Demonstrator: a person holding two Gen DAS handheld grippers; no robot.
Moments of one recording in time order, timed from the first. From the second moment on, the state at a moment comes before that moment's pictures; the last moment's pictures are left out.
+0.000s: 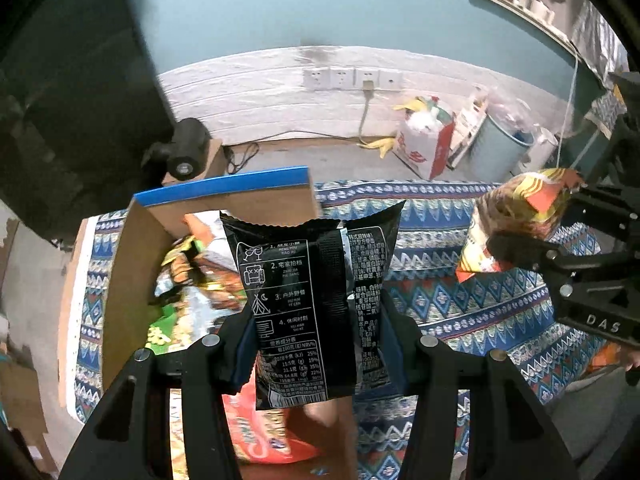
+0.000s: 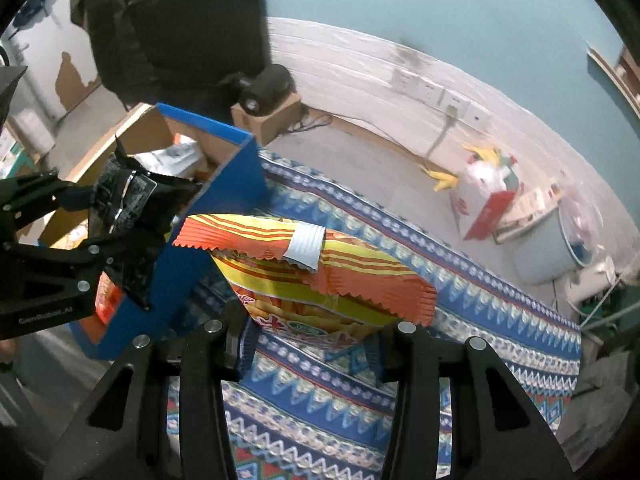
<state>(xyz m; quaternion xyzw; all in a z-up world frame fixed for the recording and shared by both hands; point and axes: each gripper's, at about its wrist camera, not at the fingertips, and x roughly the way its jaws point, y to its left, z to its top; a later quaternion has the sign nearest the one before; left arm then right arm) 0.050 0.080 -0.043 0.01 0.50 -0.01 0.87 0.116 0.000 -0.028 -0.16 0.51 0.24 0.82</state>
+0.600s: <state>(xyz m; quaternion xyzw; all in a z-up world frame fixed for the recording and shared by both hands) 0.031 0.172 -0.035 -0.05 0.49 0.06 0.87 0.124 0.096 -0.023 -0.17 0.49 0.29 0.80</state>
